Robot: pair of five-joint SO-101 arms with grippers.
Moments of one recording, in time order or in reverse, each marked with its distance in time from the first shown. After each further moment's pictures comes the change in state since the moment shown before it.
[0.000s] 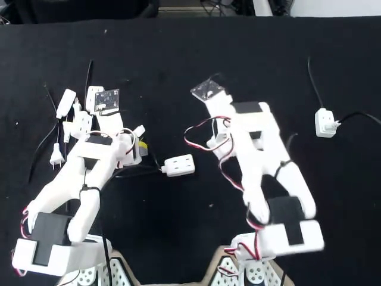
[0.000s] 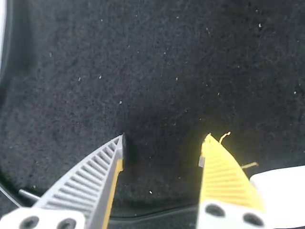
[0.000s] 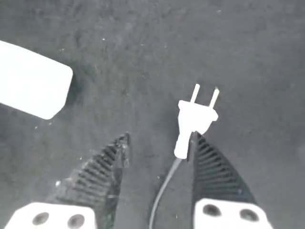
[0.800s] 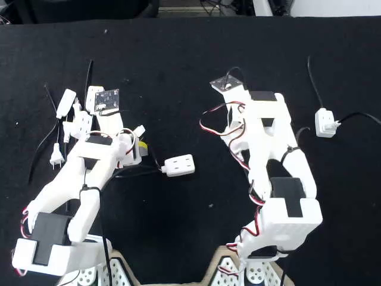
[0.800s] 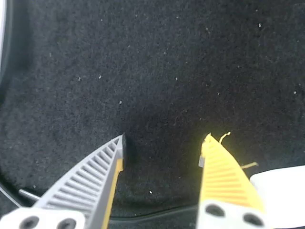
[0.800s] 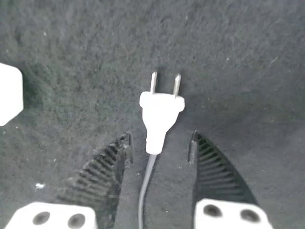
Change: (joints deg) left arm 0.0 0.0 0.0 0.0 0.0; right arm 7.0 13.0 -8.4 3.0 0.0
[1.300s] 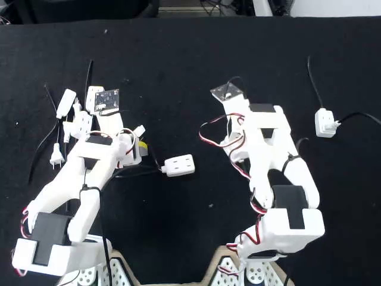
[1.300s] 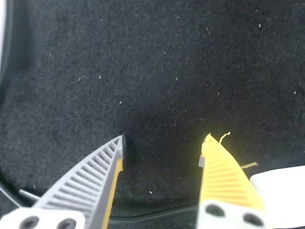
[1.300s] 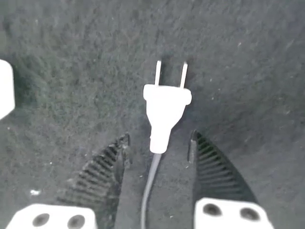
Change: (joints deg) left arm 0.0 0.0 0.0 0.0 0.0; right arm 0.0 -4.7 7.5 -6.2 -0.1
